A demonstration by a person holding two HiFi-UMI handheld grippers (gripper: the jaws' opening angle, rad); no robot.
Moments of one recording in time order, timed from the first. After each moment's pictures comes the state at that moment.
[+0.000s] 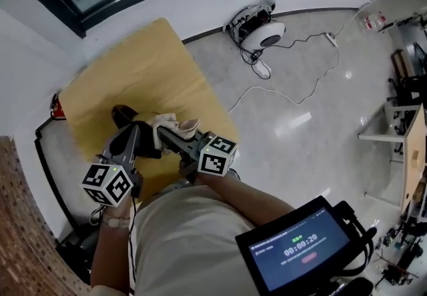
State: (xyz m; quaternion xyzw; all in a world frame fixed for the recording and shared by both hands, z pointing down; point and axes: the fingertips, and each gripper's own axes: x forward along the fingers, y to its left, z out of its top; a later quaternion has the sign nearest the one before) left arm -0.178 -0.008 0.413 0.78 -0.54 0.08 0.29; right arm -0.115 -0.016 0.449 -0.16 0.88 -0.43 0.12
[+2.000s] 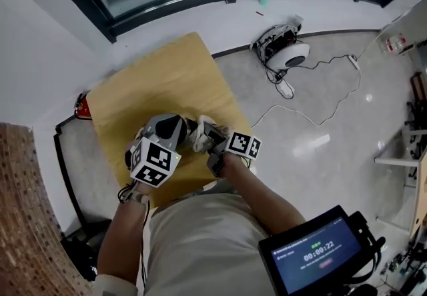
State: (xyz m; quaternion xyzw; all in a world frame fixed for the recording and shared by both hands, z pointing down) left arm -0.155 -0.048 0.442 0.82 -0.43 0.38 0.06; right arm -0.092 -0.059 0.569 -0.28 0.72 -0.64 0.06
